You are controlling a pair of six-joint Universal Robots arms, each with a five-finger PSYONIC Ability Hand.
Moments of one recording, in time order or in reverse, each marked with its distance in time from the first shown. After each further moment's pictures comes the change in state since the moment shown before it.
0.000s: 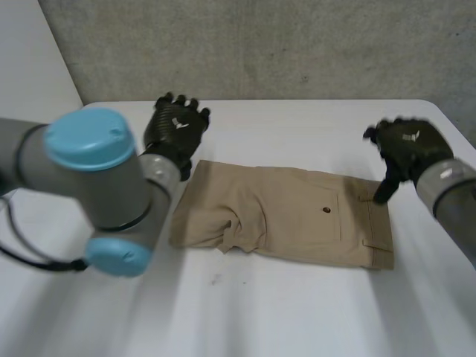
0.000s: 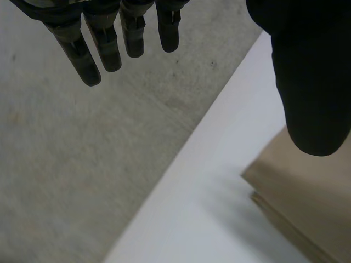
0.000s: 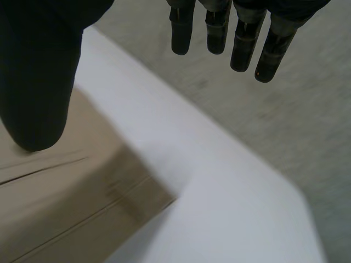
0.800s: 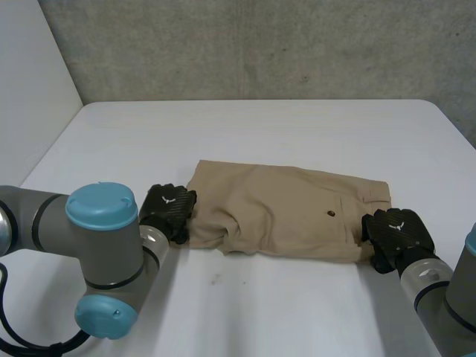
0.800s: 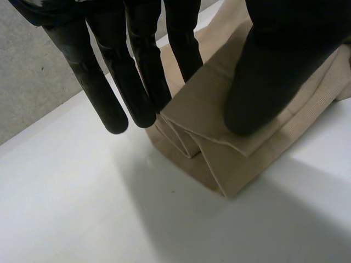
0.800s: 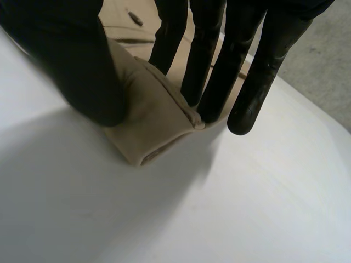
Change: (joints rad) left arm 0.048 -0.085 -0.281 0.081 0.042 -0.304; right arm -0.017 0.057 0.488 -0.428 0.027 -0.035; left_hand 0.771 0.777 0.756 0.767 0.739; right_hand 0.496 0.725 0.736 0.716 0.664
